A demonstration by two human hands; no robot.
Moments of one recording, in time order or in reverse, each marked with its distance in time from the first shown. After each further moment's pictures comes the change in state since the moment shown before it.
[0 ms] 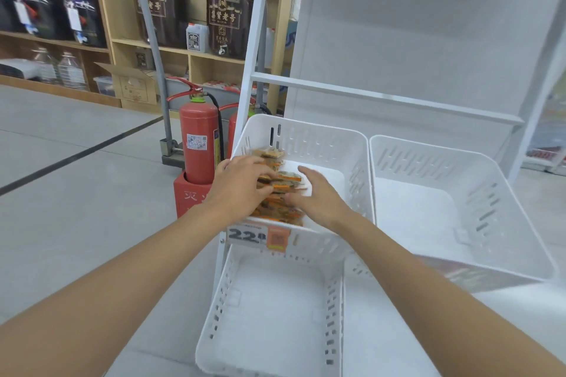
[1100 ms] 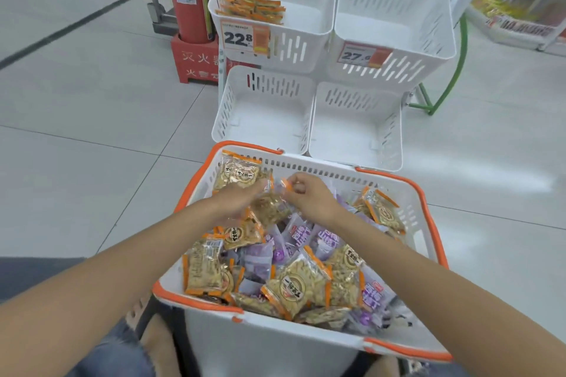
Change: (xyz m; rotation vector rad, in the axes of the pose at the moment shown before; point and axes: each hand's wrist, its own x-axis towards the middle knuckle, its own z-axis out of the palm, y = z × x) left_hand -0.370 0.095 0.047 -0.685 -0.791 -0.811; right_hand -0.373 0.077 0.082 0.280 -0.218 0.193
